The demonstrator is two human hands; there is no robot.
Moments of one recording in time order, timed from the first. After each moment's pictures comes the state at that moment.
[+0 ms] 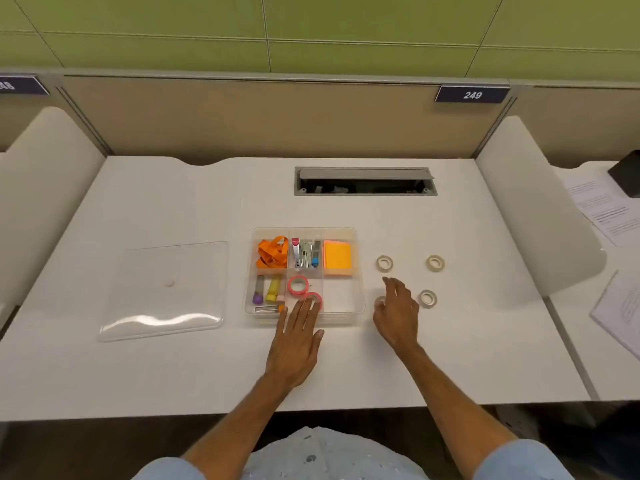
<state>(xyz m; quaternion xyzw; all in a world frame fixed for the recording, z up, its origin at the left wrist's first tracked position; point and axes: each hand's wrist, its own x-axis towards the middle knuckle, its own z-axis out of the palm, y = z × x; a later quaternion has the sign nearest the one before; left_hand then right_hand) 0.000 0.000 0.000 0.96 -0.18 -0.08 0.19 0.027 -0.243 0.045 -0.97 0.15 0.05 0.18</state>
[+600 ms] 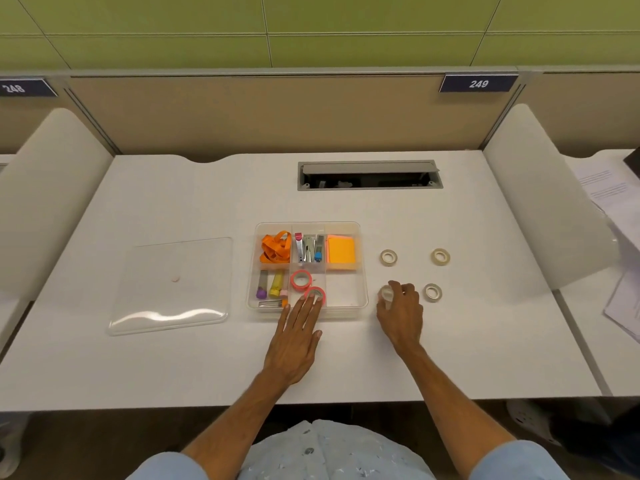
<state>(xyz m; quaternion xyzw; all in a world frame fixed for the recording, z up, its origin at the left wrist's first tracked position) -0.002 0.008 -0.004 0.96 -0.20 -0.11 0.14 0.021 -0.244 0.037 -0.94 0.22 0.06 0.24</state>
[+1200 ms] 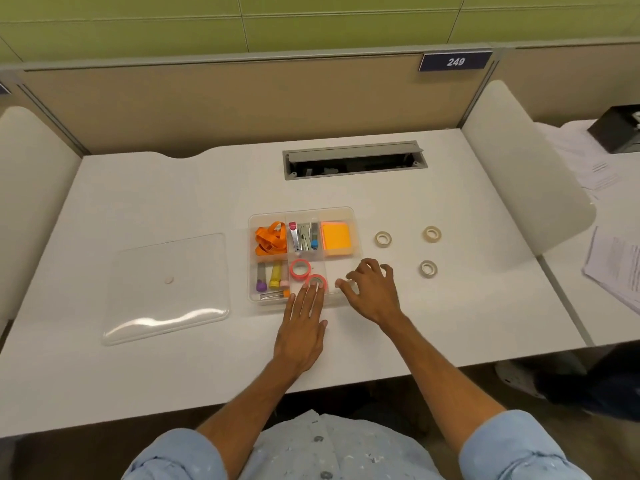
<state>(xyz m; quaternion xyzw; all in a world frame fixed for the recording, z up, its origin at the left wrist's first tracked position) 0.000 0.012 -0.006 0.96 -0.22 -0.12 0.12 0.033 -0.190 0.048 -0.99 0.05 0.09 0.12</state>
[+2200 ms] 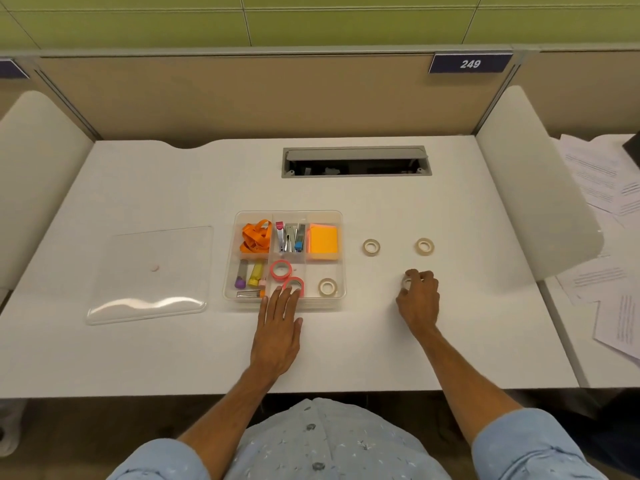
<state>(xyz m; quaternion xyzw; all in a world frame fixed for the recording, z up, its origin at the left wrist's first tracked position) -0.009 -0.023 -0.001 0.98 -0.11 -0.07 0.18 0.029 -0.334 0.029 -0.93 0.27 0.07 0.24</state>
